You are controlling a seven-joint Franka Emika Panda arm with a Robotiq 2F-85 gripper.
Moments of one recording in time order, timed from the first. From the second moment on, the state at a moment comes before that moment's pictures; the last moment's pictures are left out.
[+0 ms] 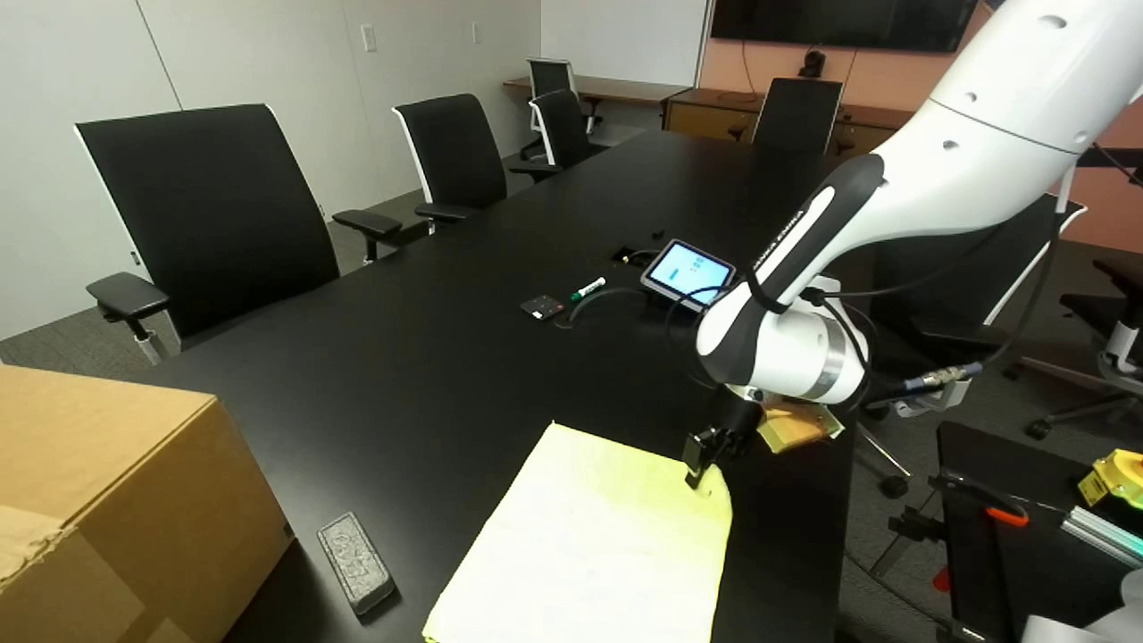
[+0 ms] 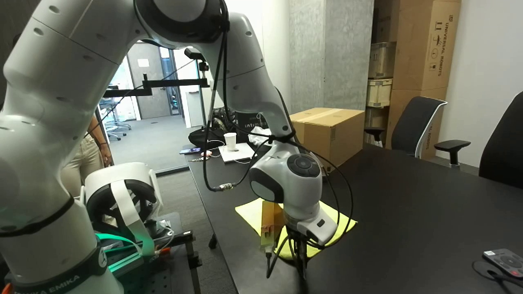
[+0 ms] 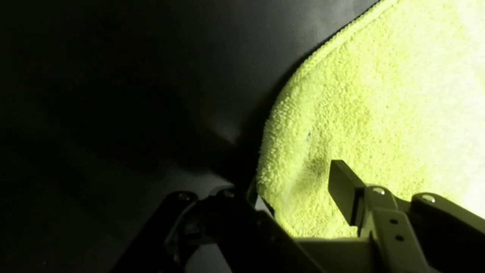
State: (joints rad) arm 0.01 0.64 0.04 -2.25 1.09 2.90 -0.58
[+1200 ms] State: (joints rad) arm 0.02 0.53 0.01 -2.35 1.05 2.81 -0.59
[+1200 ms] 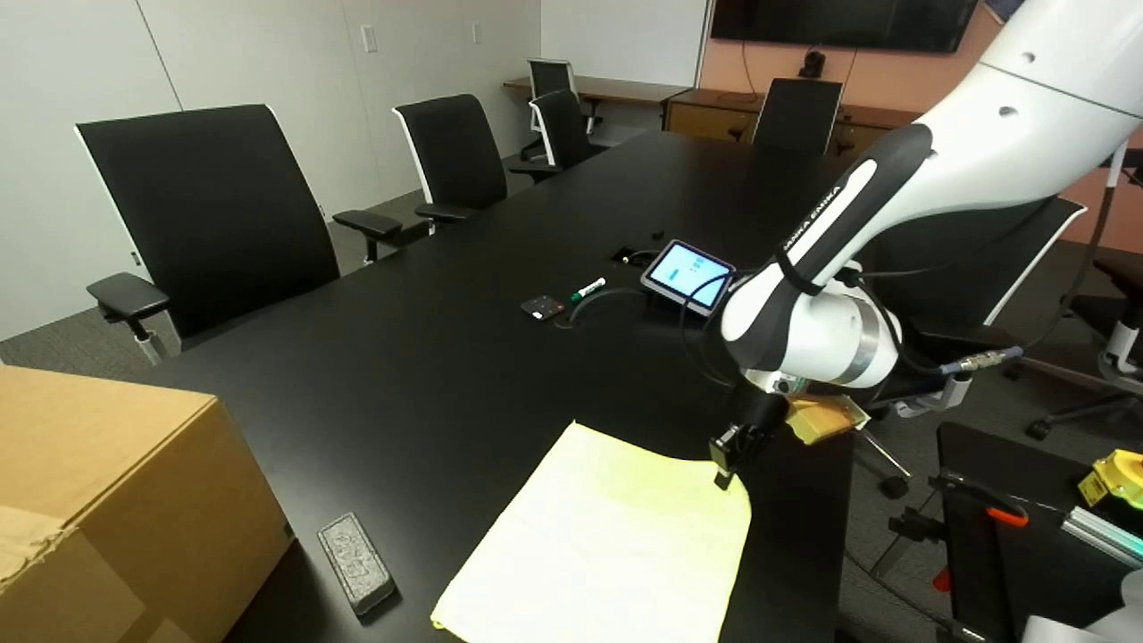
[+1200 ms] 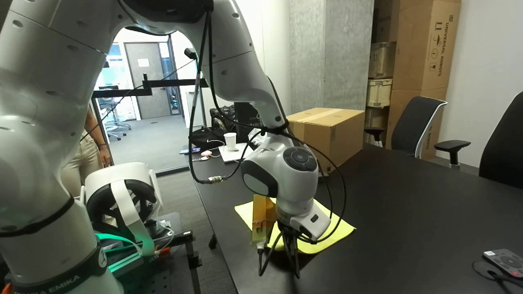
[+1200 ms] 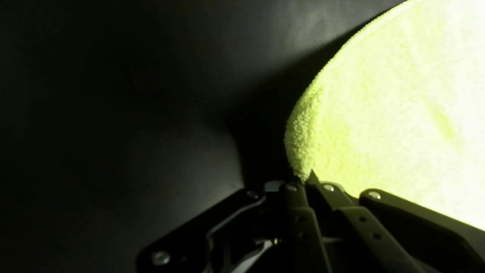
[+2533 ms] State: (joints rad) arm 0.02 0.44 -0.09 -2.28 0.91 2.77 -0.50
